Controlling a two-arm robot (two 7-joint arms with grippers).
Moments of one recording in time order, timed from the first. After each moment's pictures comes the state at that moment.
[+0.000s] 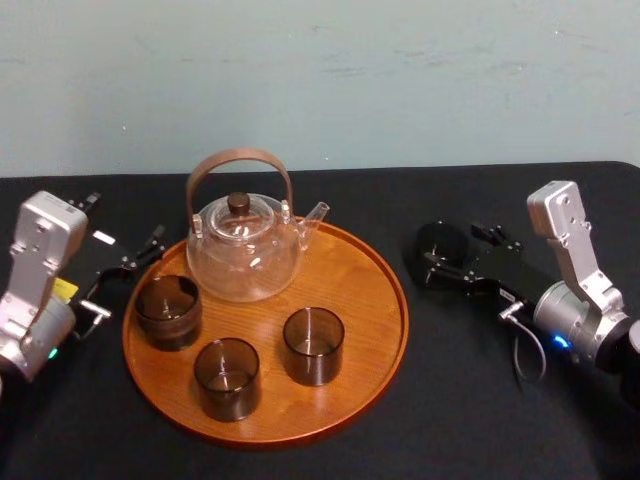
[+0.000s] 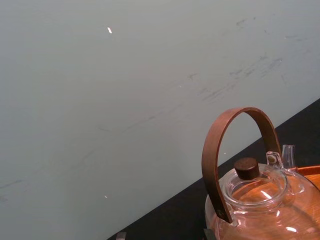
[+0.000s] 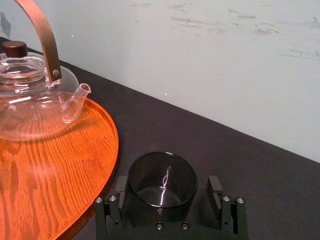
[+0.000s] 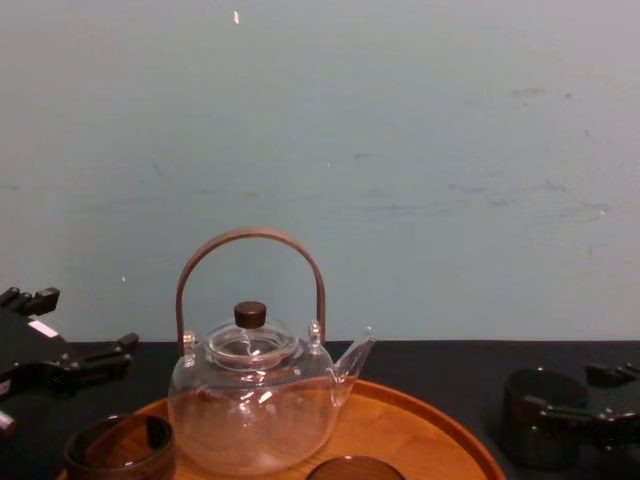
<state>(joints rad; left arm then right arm) -0.20 0.60 0.45 -1.41 -0.25 -0.12 0.03 0.29 0.36 -0.28 -1.17 0.22 -0.04 0.42</state>
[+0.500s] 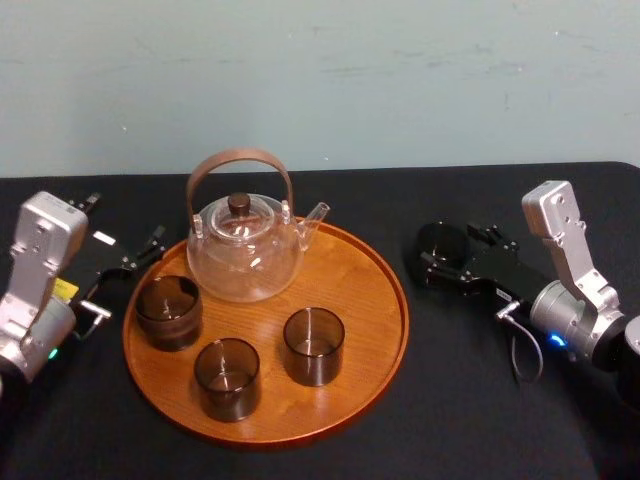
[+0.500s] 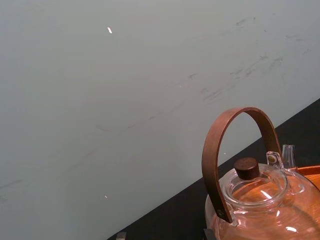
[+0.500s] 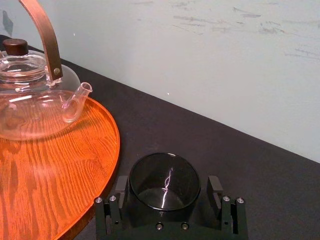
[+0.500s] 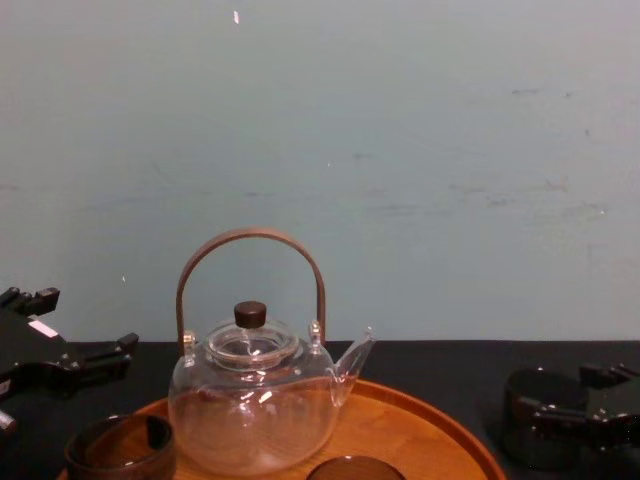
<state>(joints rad) -0.20 0.60 0.45 -1.41 -0.25 -0.12 0.03 0.31 0.36 -0.29 -1.14 0.21 -0.05 0.43</state>
